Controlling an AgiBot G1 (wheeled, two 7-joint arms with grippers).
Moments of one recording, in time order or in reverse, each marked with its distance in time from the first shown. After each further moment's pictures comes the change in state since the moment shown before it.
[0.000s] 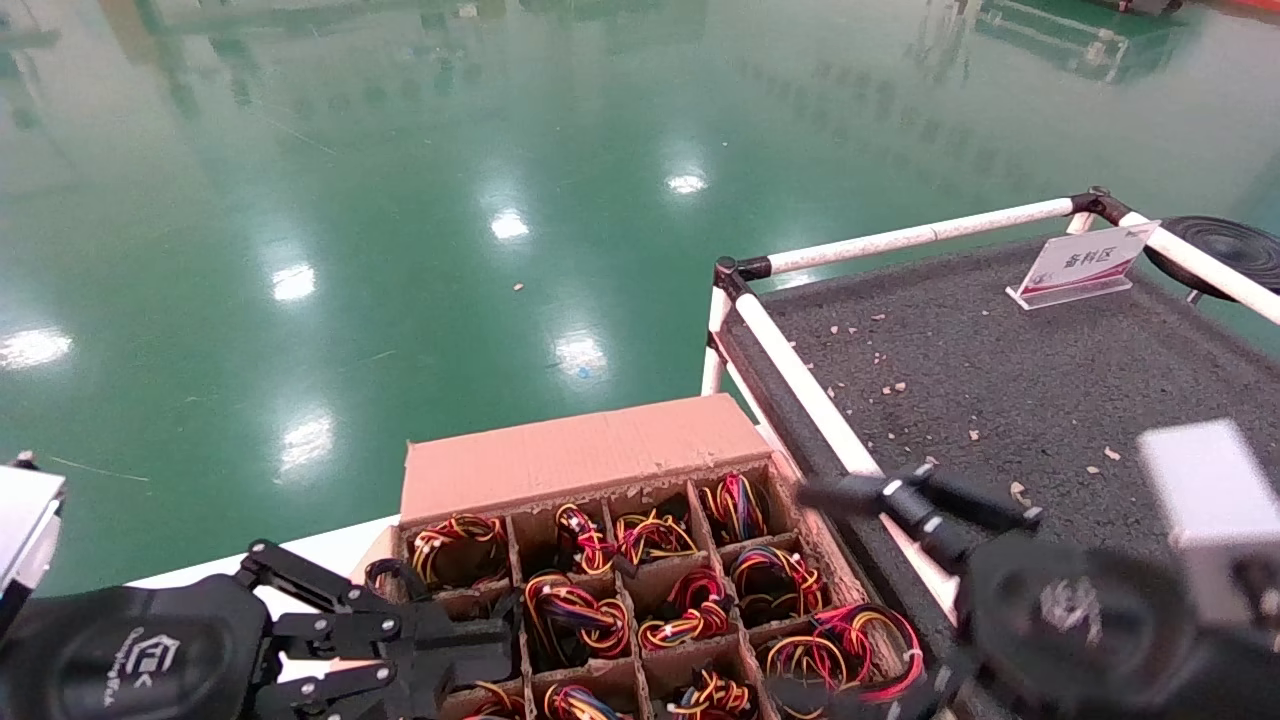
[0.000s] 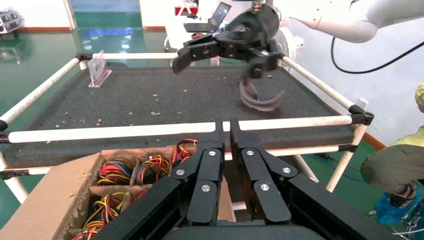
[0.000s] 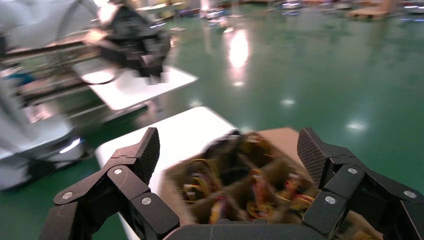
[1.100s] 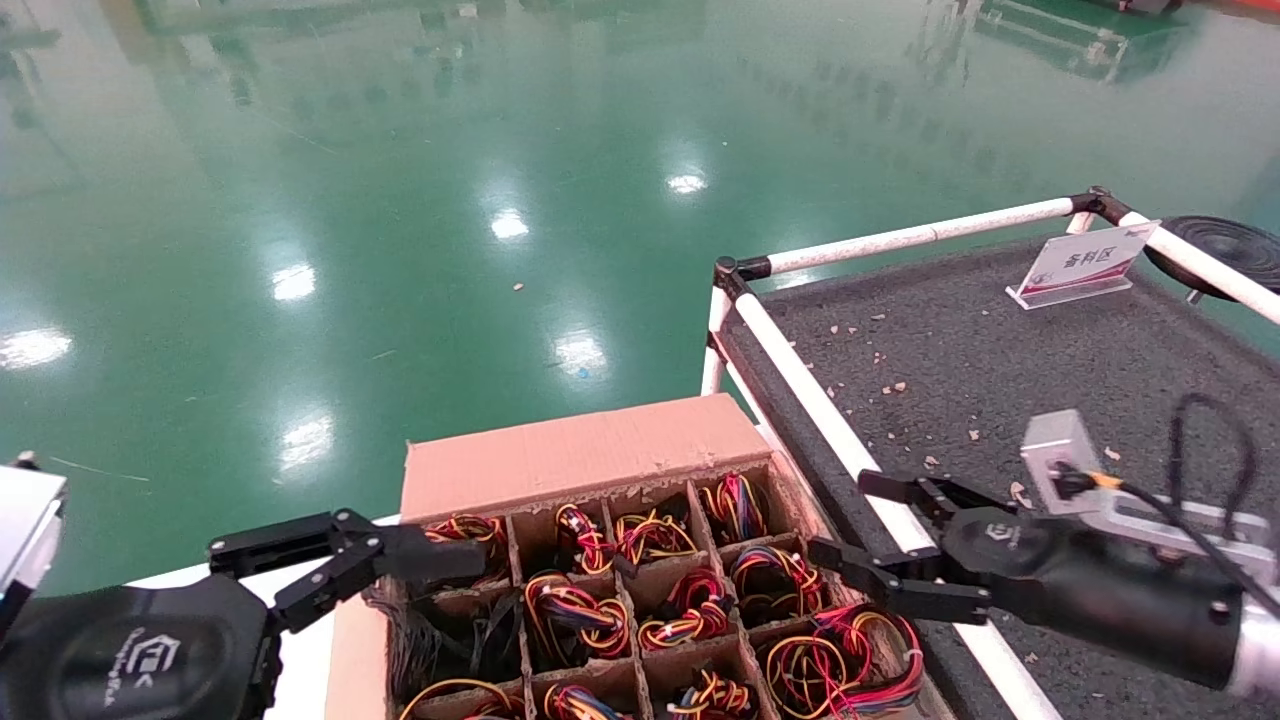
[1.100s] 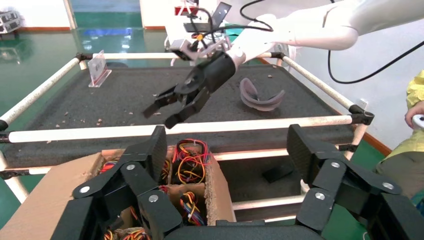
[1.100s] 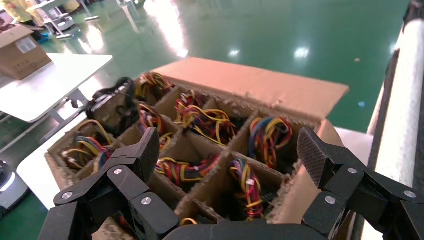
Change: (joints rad) left arm -0.001 -0.001 0.002 0.000 -0.002 -0.001 0.001; right arm 0.196 -0.182 -0.126 -0.579 -0.230 0.053 -0.076
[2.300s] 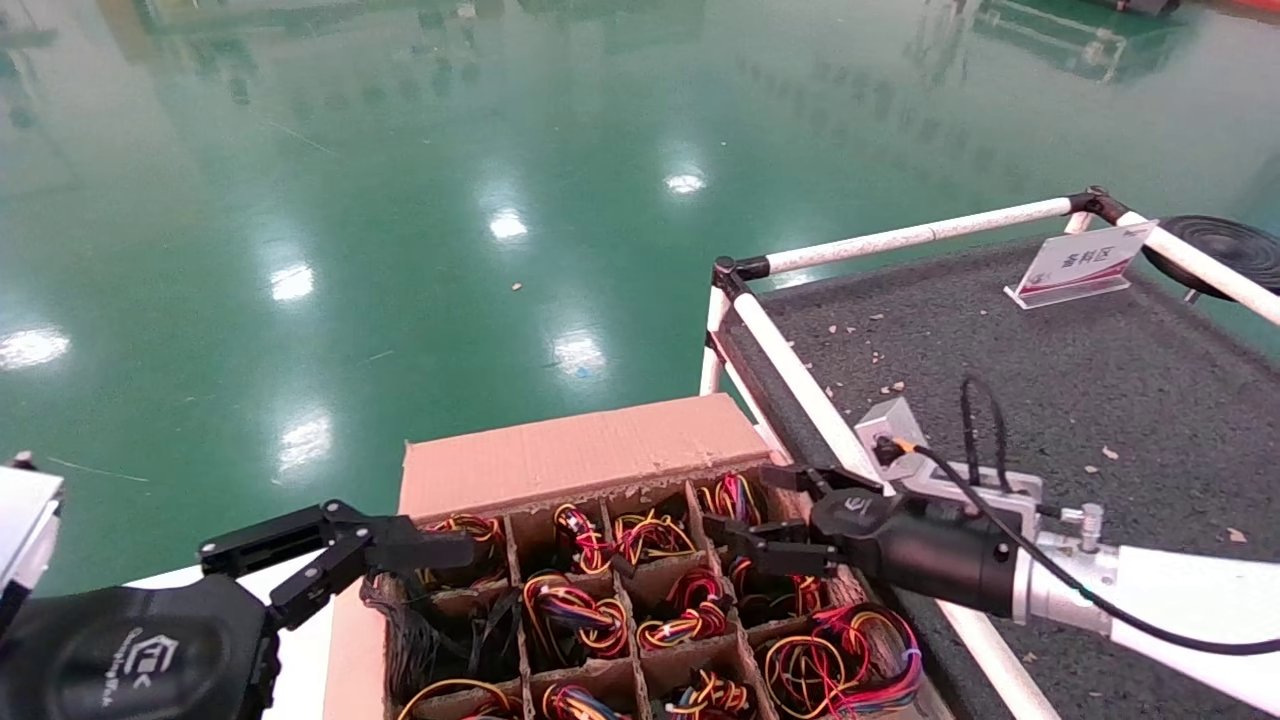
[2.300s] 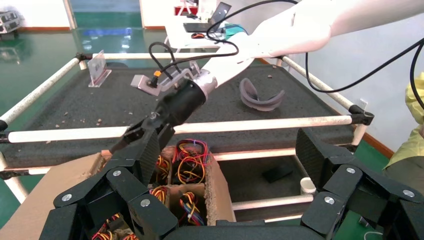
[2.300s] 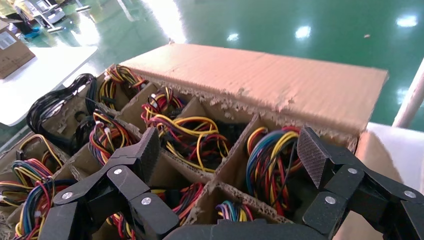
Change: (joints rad) left arm -0.001 -0.001 0.002 0.000 -0.002 -0.001 0.001; right arm 0.275 -0.305 -0.090 -0.554 -0.147 0.021 -0.213
